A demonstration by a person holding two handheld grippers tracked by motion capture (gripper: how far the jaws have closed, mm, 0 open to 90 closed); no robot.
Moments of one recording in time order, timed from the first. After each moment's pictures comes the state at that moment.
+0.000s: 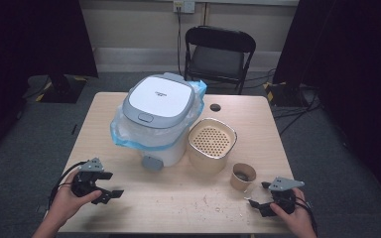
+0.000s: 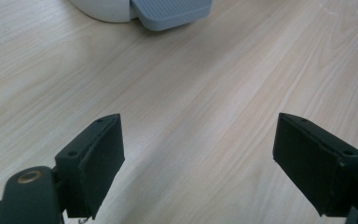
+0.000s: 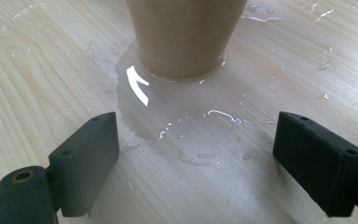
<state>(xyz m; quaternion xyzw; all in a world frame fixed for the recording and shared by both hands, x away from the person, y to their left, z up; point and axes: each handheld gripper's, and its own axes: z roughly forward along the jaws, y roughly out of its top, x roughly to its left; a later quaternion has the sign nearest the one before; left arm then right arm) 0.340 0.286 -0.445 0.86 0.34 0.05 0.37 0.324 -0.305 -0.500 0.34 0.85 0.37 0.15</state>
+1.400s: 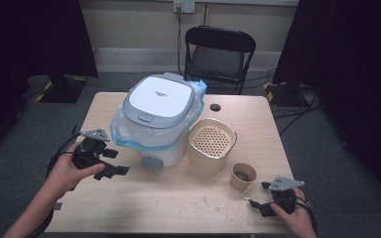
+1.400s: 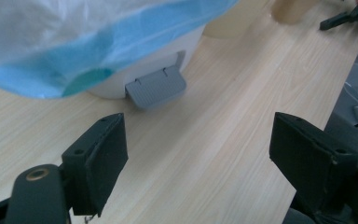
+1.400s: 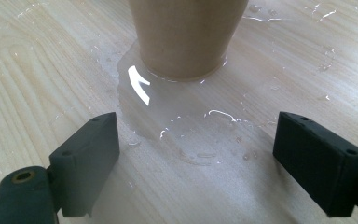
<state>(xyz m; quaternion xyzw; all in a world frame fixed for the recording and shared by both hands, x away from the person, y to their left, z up) 0.372 0.259 -0.347 0.87 0.33 0.03 0.36 0.324 -0.306 -0.500 0.33 0.85 0.37 0.15</state>
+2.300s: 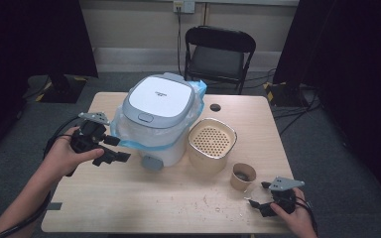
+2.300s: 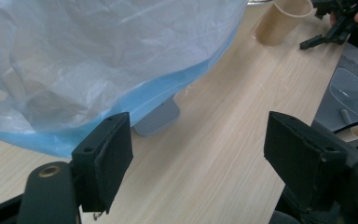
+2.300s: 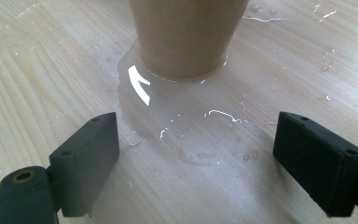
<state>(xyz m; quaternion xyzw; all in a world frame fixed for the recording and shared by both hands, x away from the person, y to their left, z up) 0.386 0.252 -0.304 0.87 0.32 0.03 0.37 0.325 -0.306 -0.500 0.33 0.85 0.37 0.15</state>
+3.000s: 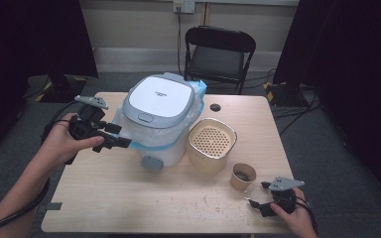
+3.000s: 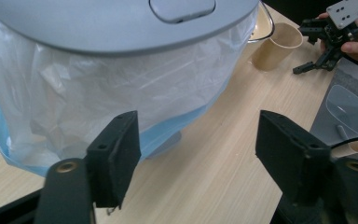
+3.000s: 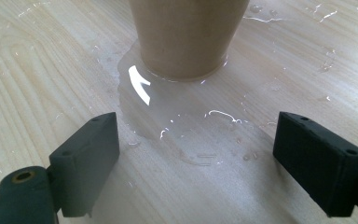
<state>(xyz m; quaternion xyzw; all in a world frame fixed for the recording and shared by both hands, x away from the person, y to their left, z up) 0.398 0.247 -0.268 0.86 0.33 0.04 0.38 0.325 -0.306 -0.500 0.33 0.85 0.37 0.15</state>
